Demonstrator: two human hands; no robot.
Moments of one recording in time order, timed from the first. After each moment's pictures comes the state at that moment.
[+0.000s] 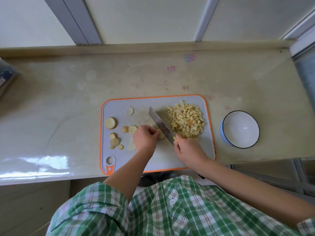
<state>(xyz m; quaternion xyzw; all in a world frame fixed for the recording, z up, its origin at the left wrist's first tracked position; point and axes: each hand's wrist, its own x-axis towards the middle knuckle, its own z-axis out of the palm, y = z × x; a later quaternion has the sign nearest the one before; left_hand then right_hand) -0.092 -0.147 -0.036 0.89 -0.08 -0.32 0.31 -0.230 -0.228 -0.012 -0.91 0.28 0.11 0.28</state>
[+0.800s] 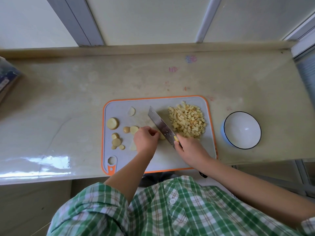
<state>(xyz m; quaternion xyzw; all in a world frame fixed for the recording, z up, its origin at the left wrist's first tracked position) -0.093 -0.143 -0.038 0.89 -0.08 -0.31 0.32 -0.228 -0.232 -0.009 -0.90 0.29 0.10 0.30</state>
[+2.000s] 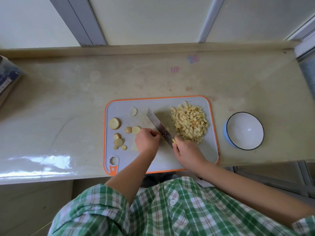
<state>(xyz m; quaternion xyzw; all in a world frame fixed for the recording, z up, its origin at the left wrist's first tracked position) -0.093 -0.141 -0.039 0.89 -0.06 -0.32 0.30 -0.223 -0.217 -0.019 -0.91 0.28 0.09 0.29</state>
